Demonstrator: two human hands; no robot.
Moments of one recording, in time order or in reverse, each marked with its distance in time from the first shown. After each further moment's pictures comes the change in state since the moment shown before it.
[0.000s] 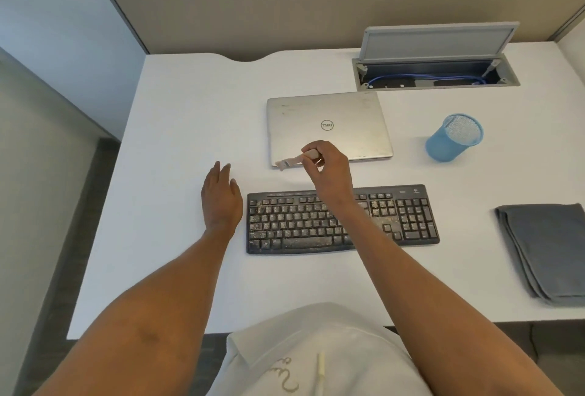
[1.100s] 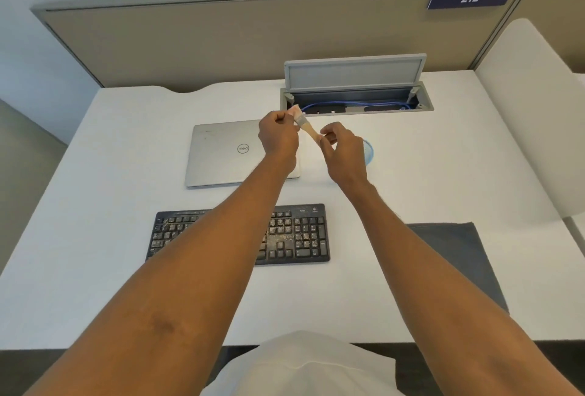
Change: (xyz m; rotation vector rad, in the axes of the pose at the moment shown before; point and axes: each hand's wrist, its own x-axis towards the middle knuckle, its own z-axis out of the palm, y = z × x) left_hand -0.015 0.429 0.093 -0.906 0.087 -0.253; right_hand 0.071 0.109 -0.249 -0.185 0.138 0.048
